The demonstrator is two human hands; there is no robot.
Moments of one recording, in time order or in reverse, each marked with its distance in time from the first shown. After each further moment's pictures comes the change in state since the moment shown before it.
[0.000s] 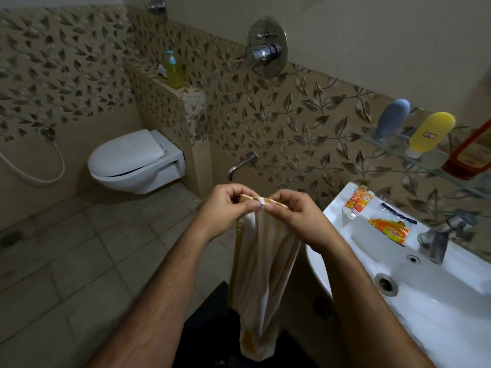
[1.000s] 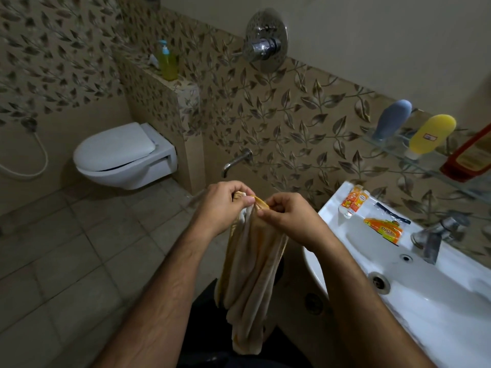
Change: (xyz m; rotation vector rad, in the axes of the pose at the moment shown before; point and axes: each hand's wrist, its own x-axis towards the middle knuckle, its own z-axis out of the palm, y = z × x) left_hand 0.018 -0.018 -0.005 0.324 0.135 -0.007; right_hand 0.010 -0.013 0.012 -0.299 0.024 0.181
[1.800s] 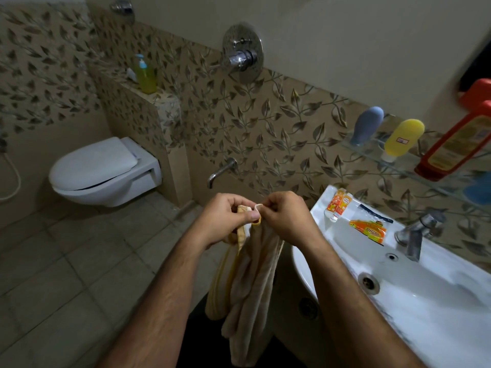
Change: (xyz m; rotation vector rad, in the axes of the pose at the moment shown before) left_hand 0.015 0.015 0.014 -0.271 -0.245 -0.069; right_hand 0.018 0.004 -0.011 -0.279 0.264 0.010
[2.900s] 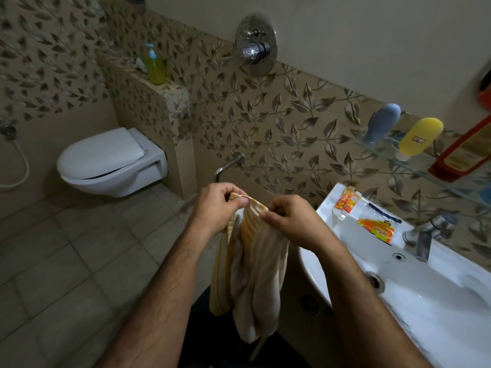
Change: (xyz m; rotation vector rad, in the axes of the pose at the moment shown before) left_hand -0.002 -0.012 -0.020 0.215 0.307 0.047; right_hand -0.007 0.002 0.005 0.047 -0.174 -0.048
